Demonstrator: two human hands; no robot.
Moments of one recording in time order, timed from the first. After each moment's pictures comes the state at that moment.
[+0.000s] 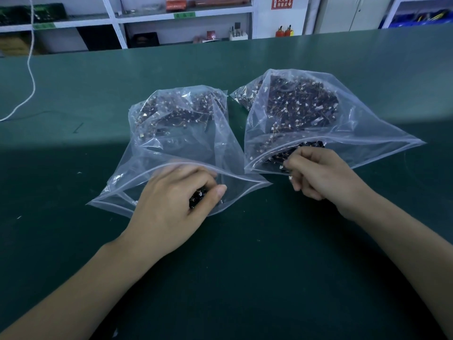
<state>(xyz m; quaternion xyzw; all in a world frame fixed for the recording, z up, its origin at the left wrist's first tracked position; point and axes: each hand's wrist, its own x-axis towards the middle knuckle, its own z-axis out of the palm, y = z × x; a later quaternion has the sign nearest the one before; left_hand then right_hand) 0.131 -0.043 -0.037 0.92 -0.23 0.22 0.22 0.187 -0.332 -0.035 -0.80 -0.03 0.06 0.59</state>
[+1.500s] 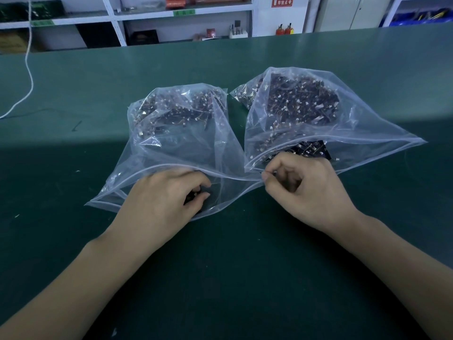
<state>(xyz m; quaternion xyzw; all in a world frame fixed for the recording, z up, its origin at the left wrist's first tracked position) 0.132 -0.029 -0.031 0.94 -0.23 0.21 0.12 0.161 -0.307 -0.045 -0.87 -0.22 -0.15 0.42</state>
